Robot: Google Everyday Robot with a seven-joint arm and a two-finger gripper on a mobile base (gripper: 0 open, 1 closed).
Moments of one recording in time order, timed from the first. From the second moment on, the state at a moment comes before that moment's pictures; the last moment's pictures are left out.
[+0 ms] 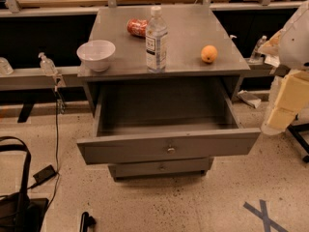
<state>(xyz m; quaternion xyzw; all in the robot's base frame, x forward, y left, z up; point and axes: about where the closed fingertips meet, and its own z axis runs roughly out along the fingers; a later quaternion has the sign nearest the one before) 0.438 -0.217 0.976 -0.60 0.78 -0.03 0.16</state>
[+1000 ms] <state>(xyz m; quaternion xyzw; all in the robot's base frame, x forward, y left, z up) 0.441 -0.204 0.889 -0.61 0.76 0.04 0.21</state>
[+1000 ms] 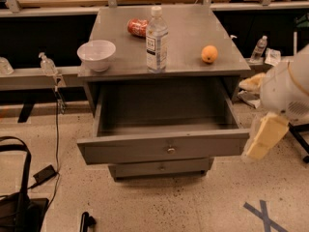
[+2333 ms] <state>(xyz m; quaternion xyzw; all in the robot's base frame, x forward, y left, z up) 0.465 -0.169 0.764 -0.59 0.72 0.15 0.32</state>
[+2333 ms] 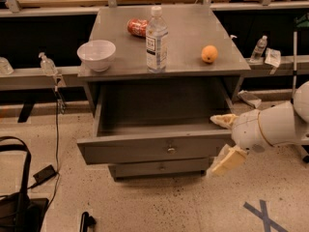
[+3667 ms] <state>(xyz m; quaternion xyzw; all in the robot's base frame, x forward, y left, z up) 0.505 -0.172 0.649 -0.59 0.73 0.08 0.34</state>
